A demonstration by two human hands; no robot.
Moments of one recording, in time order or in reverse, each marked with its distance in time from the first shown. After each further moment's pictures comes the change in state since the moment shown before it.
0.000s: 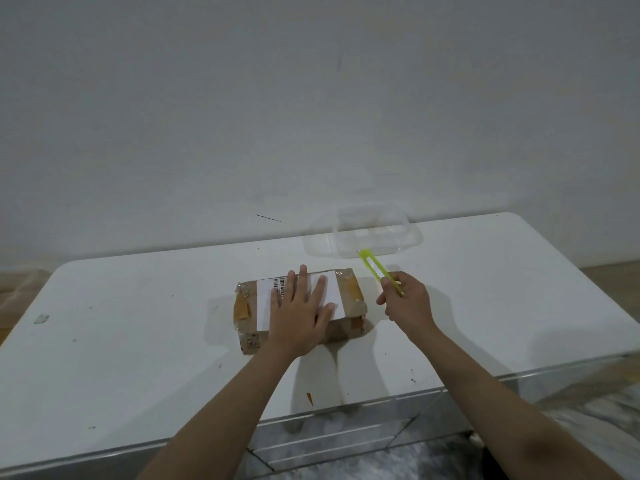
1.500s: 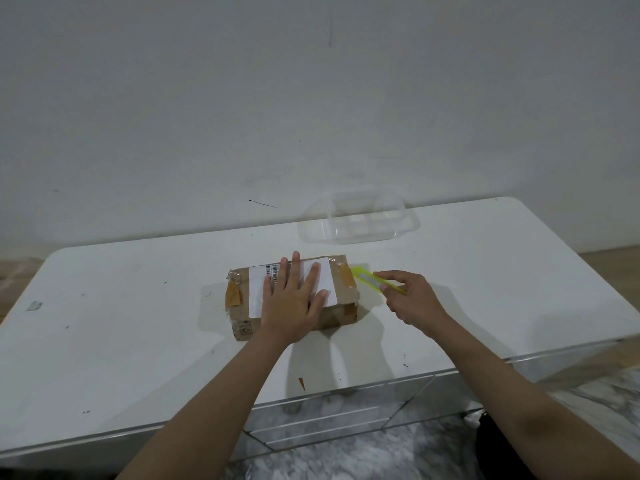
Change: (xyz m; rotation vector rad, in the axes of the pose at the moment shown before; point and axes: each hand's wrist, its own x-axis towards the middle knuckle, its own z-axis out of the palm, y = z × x) left_hand 0.000 0.000 0.004 0.026 0.018 -0.011; right_hand -0.009 -0.002 -0.030 -0.104 -0.236 0.063
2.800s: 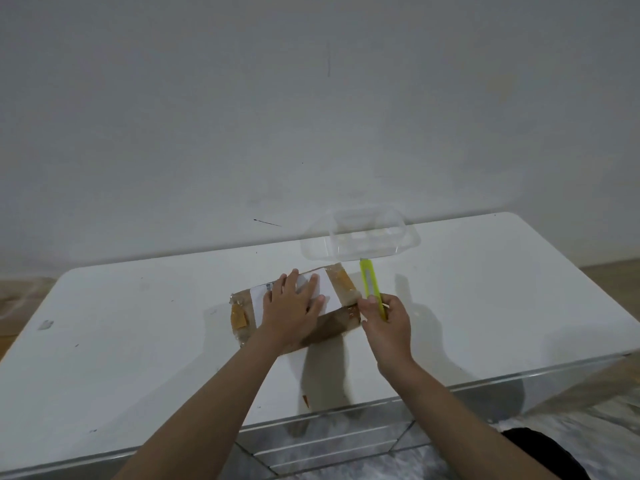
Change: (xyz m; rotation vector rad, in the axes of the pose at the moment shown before) left_hand 0.013 0.001 -0.027 0.042 -0.059 -0.057; right_hand -0.022 0.001 0.068 0.337 0.338 0.019
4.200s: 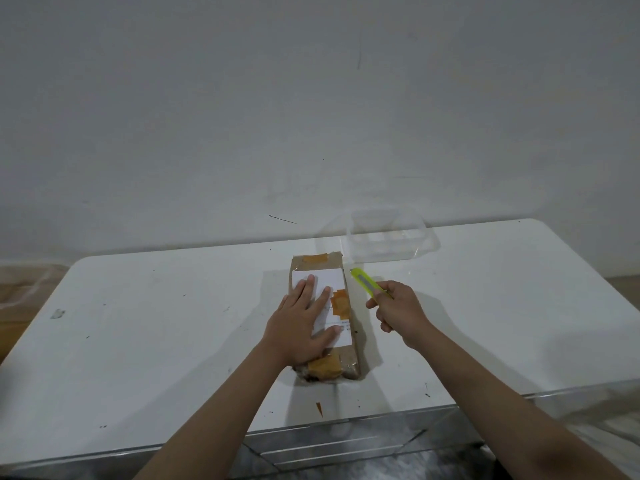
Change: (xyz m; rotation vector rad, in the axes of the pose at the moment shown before) left_hand -0.017 -0.027 0.009 -0.126 -0.063 0.172; right_hand 0.053 -0.027 0.009 -0.215 -0.342 0.173
